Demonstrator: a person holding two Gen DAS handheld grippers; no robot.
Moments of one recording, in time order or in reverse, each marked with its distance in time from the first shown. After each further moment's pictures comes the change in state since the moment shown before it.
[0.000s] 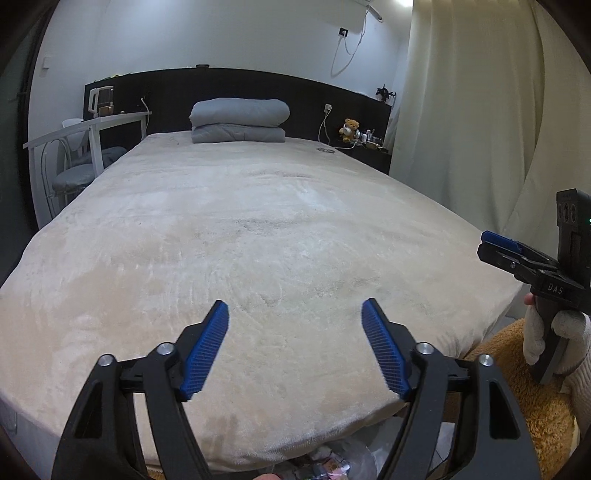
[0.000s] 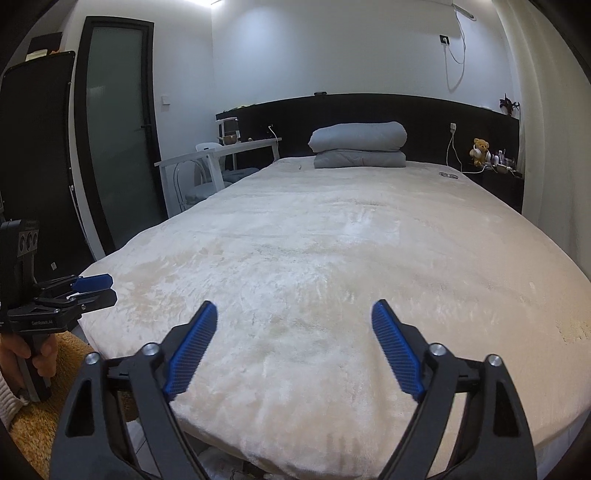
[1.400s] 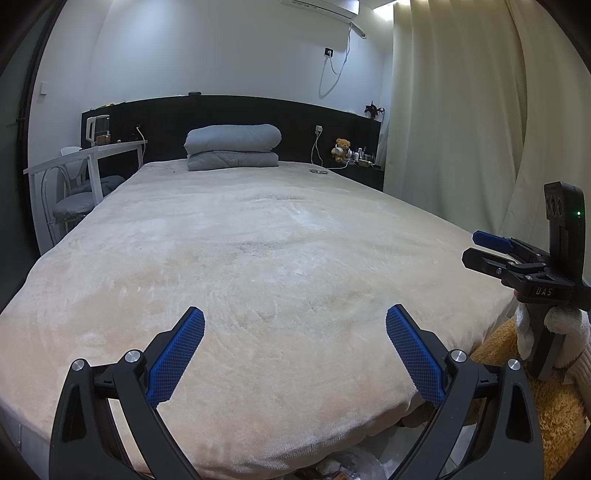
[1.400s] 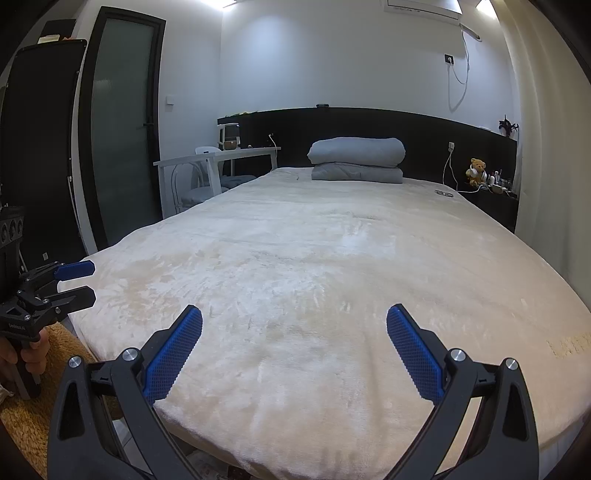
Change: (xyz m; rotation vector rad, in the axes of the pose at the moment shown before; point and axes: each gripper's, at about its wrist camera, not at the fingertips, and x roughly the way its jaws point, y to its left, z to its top) left arm -0.015 -0.010 -0.010 0.053 -0.084 0.011; right arm -0.002 0.012 -0.005 -0.059 -0.039 -0.036
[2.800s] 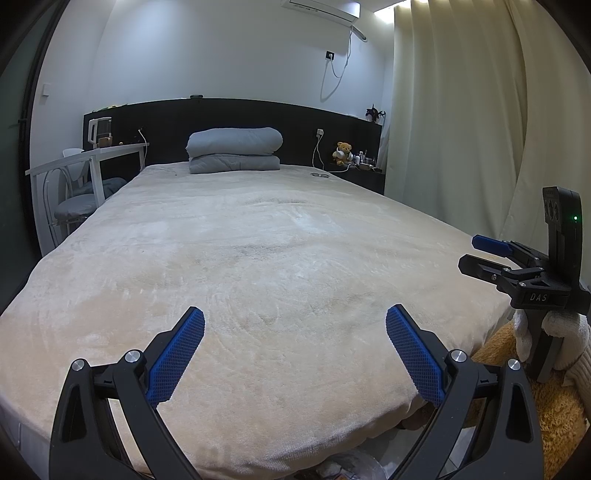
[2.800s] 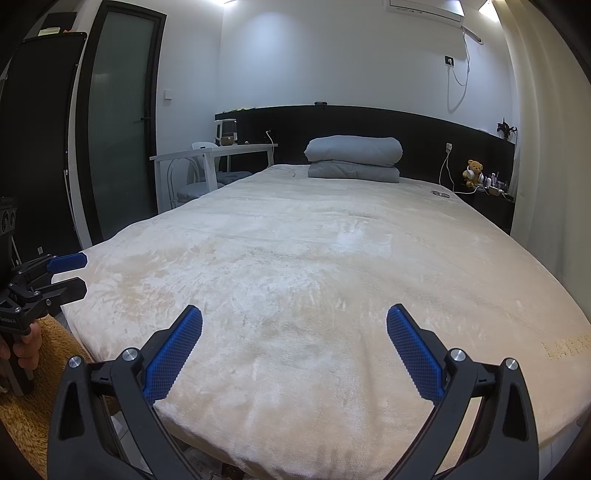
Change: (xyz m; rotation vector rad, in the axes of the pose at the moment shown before) left arm -0.003 0.000 0.000 0.000 -0.012 0.005; right arm 0.002 0.000 -0.003 -0.016 0.008 -0.022
